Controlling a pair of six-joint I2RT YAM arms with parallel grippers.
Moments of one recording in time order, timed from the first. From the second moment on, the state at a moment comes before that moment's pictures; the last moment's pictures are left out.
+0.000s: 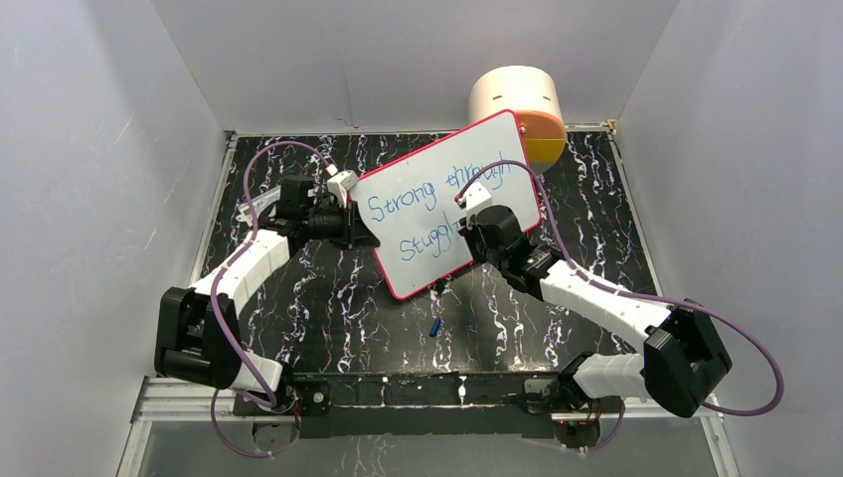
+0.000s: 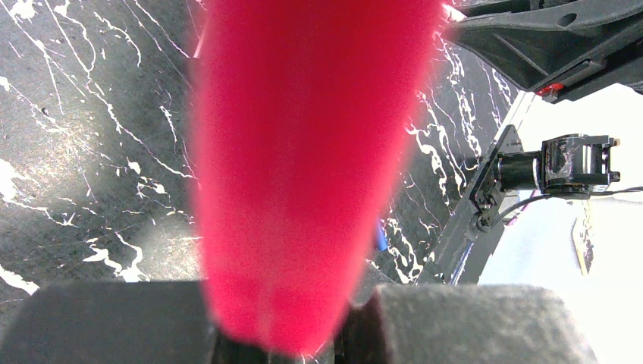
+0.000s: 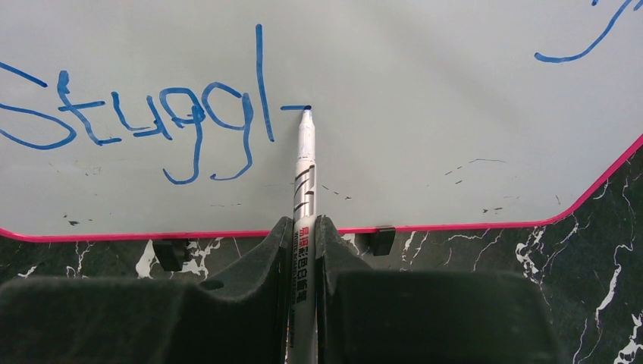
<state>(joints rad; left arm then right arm) -0.22 1.41 0.92 -0.28 0.78 -0.14 0.75 1.26 0.80 -0.12 0.25 0.01</state>
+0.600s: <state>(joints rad) -0.22 1.41 0.92 -0.28 0.78 -0.14 0.74 1.27 0.81 -0.11 0.28 0.00</state>
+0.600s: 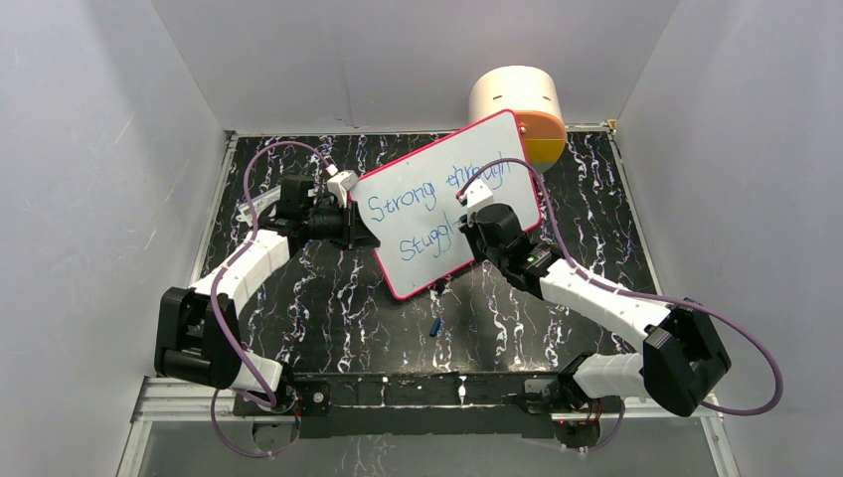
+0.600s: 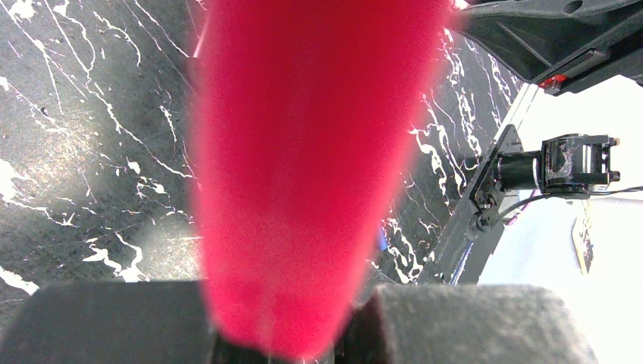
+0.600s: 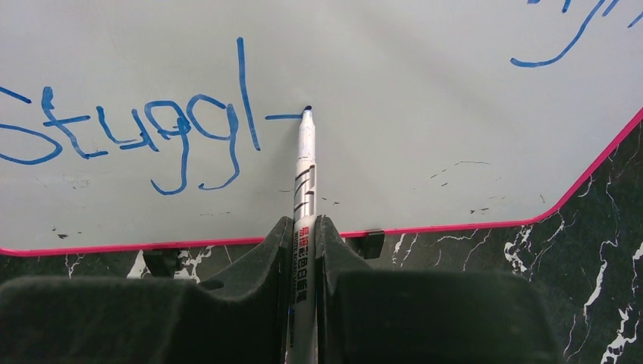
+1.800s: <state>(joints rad) -0.22 1.41 0.92 -0.29 0.78 -0.14 0.74 1.28 0.84 -0.13 0.19 0.00</state>
